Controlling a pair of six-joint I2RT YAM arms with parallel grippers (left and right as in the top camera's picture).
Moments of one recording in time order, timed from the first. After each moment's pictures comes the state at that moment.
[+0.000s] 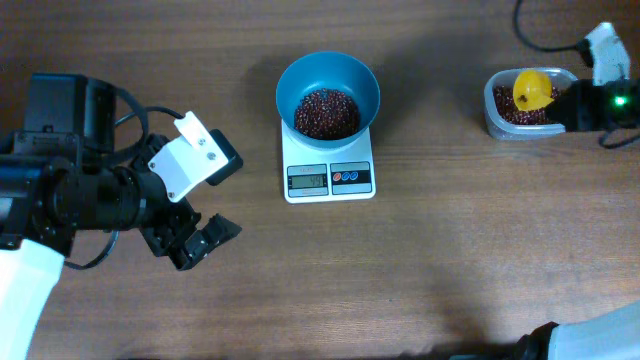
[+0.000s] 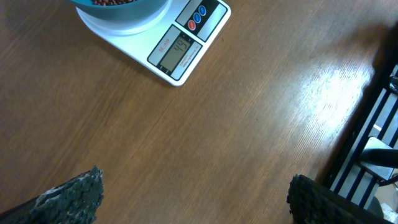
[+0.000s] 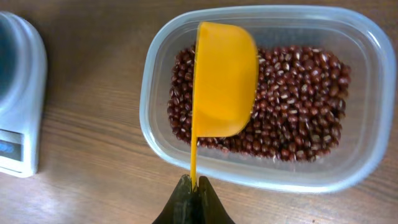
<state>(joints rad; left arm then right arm) -0.09 1.12 1.12 -1.21 0.46 0.81 -0.46 1.71 1.29 -0.84 -0.50 -0.44</state>
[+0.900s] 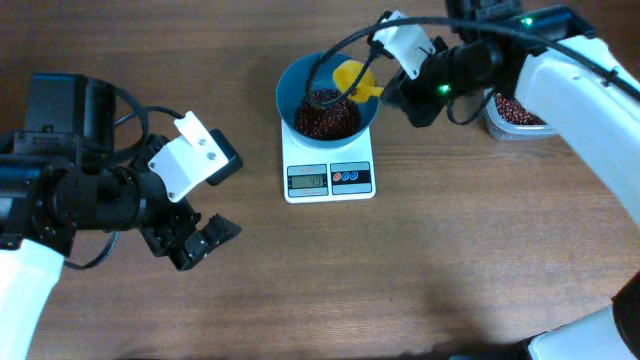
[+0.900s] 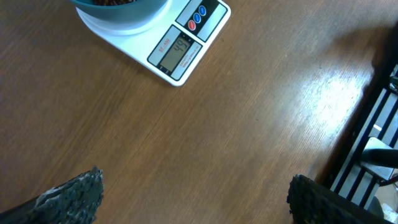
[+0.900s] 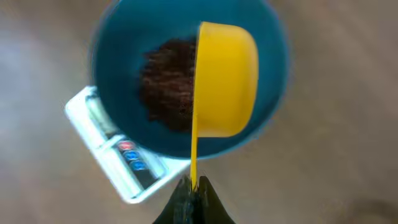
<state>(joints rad) -0.09 1.12 1.12 -1.21 0.46 0.81 0.26 1.68 1.40 -0.77 -0.35 -0.56</state>
